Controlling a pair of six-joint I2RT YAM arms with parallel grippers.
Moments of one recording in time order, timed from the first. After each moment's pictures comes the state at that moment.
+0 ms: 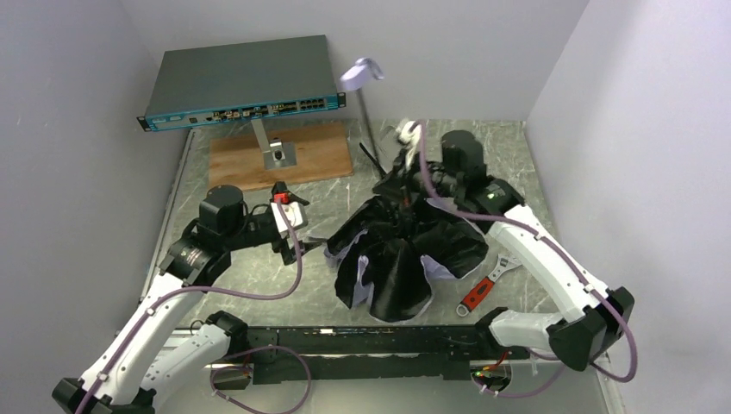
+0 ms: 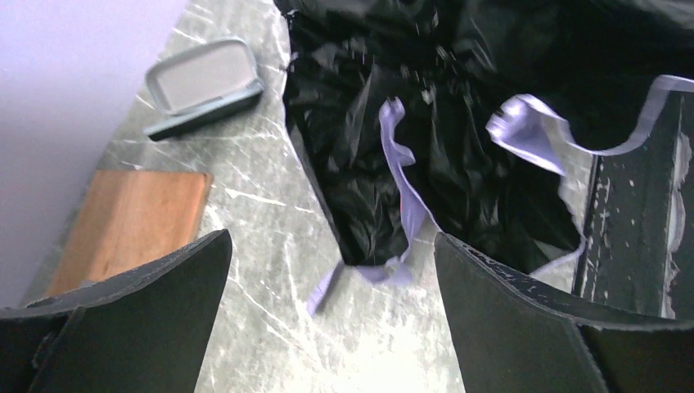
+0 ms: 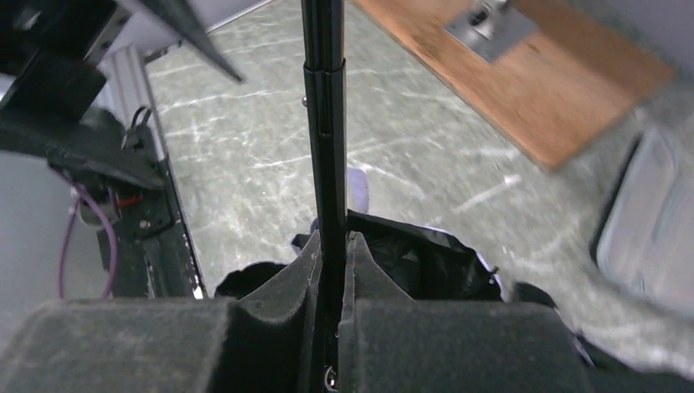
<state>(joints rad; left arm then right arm) -0.46 0.79 0.89 -0.49 0.63 0.53 0.52 1.22 1.26 -0.39 -0.59 0.00</state>
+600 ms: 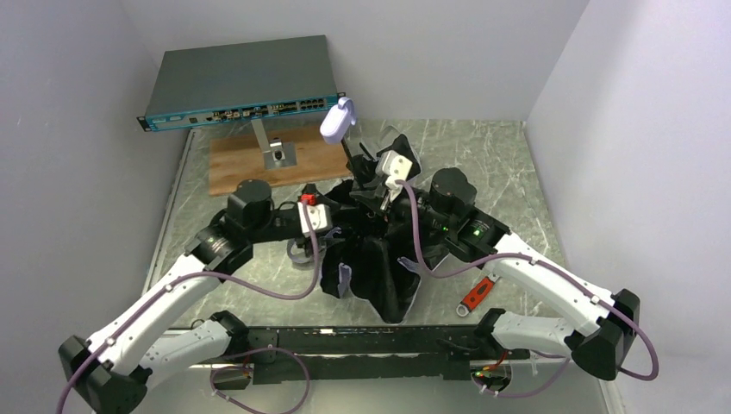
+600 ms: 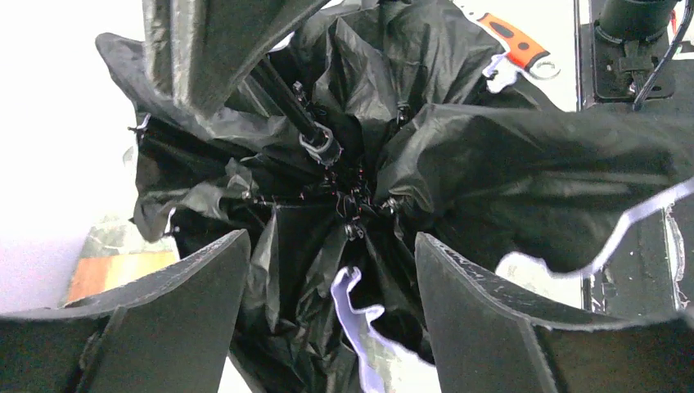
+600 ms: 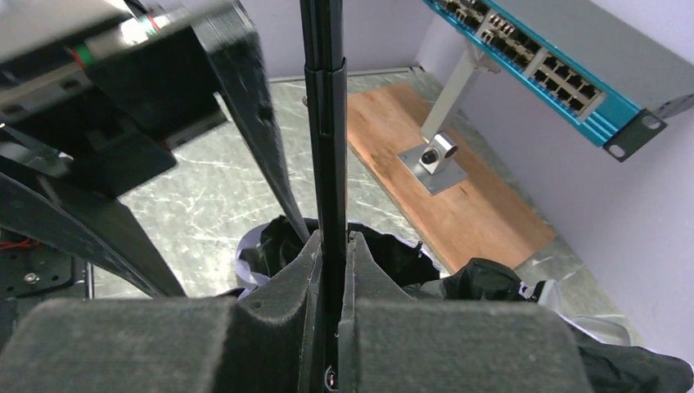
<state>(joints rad) -0.62 0.88 0.90 -0.30 0.61 0.52 0.82 1.09 1.02 0.07 -0.32 -0.23</state>
